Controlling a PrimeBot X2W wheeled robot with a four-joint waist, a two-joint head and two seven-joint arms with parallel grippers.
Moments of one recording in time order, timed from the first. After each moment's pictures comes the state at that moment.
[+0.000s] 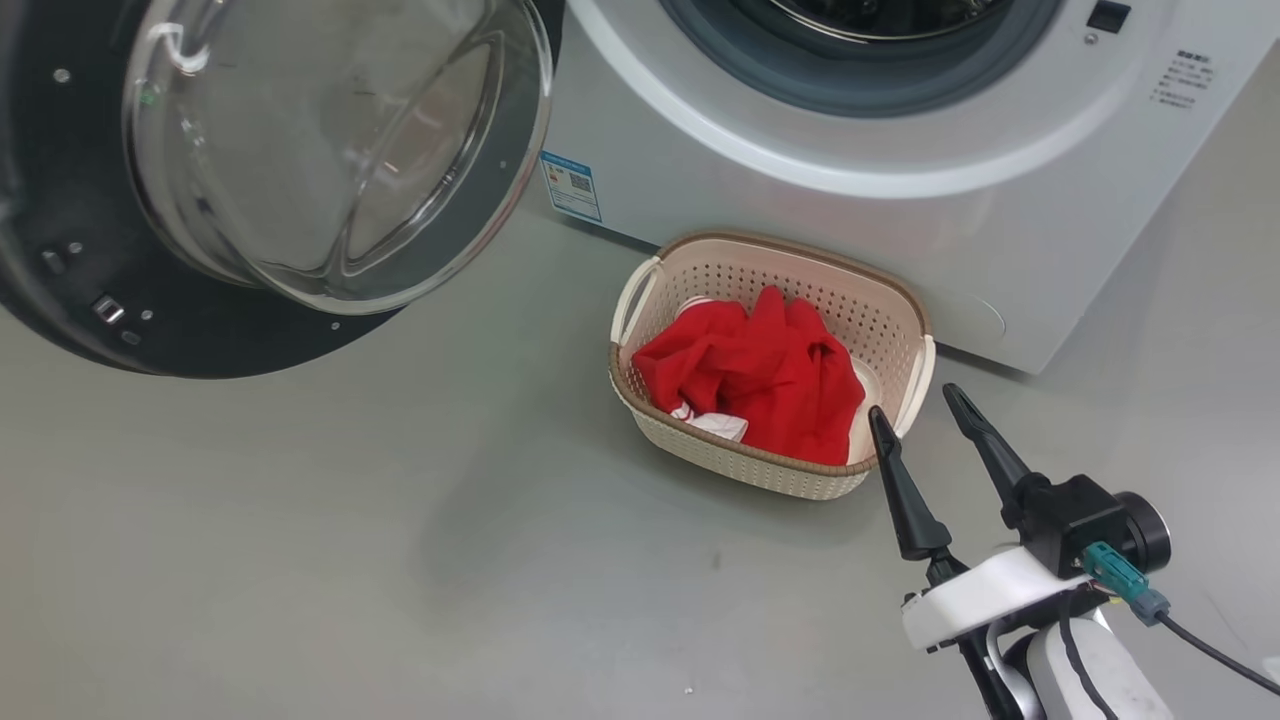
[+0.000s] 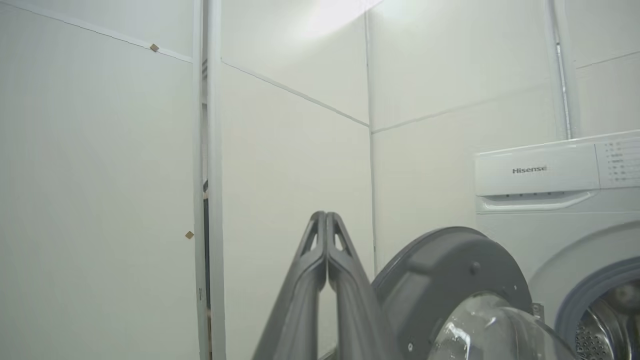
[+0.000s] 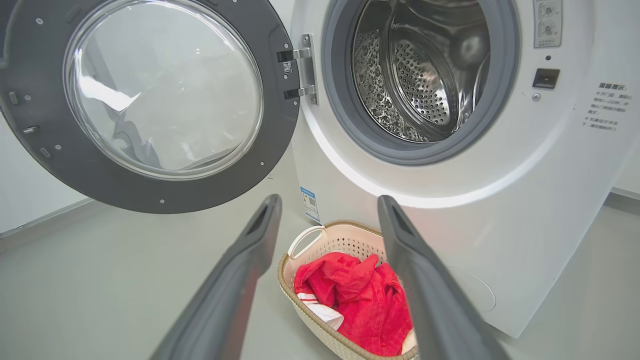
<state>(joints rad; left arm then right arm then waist) -0.33 0.30 0.33 -0.01 -0.46 -0.08 -0.25 -0.07 -0.07 0.23 0.14 0.20 0.09 -0.24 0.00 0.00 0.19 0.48</state>
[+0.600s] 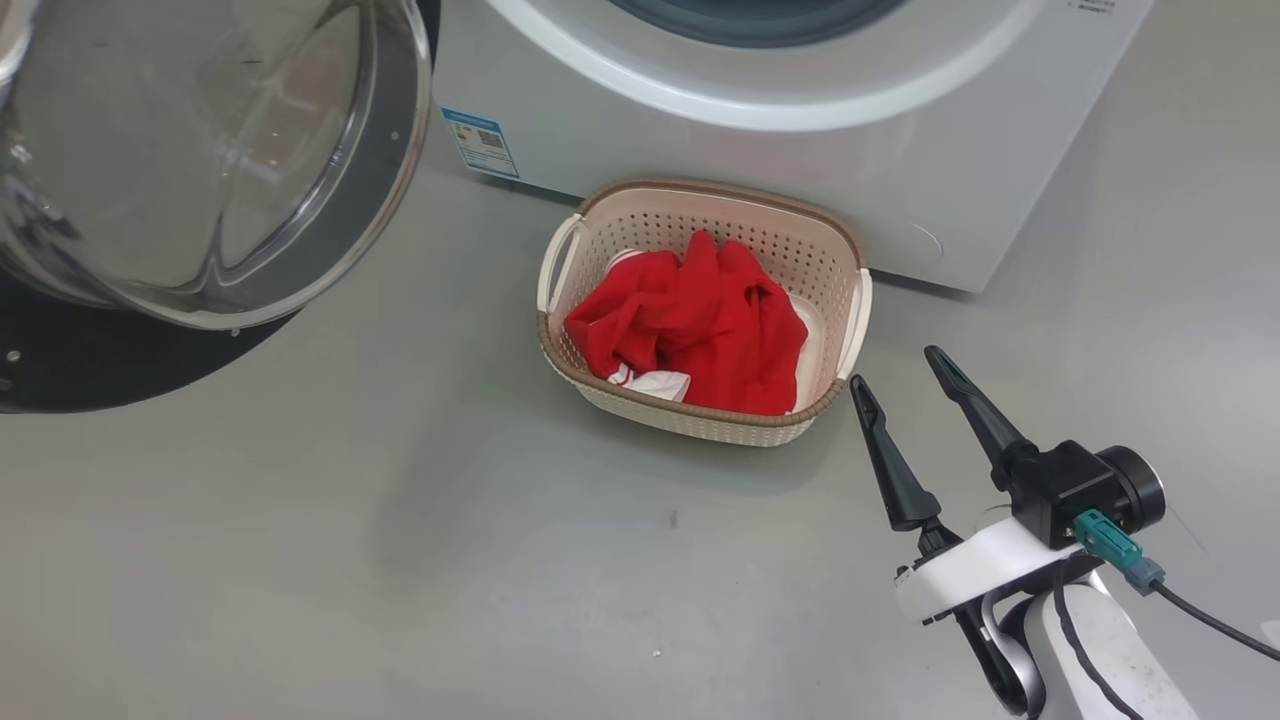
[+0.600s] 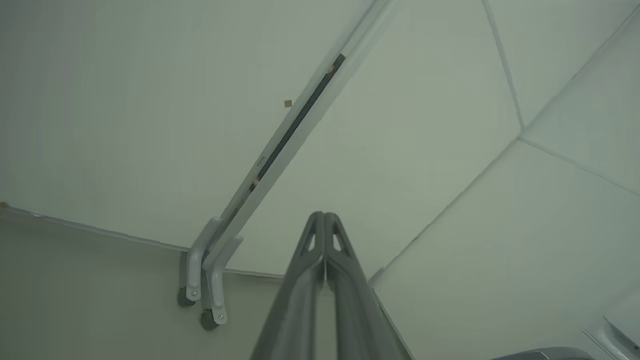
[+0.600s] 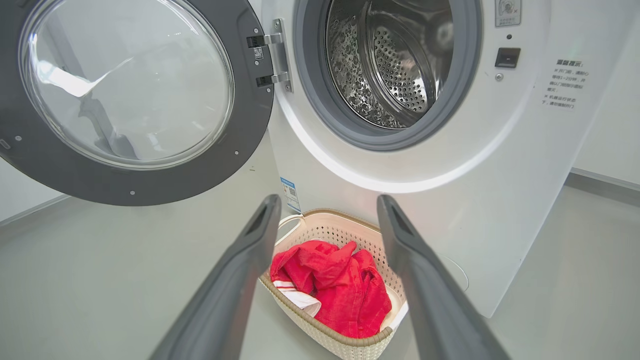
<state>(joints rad) -0.63 0.43 0.67 0.39 -0.90 0.06 0.08 -0.13 -0.09 0.27 0.12 0.18 0.10 -0.22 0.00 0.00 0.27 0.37</state>
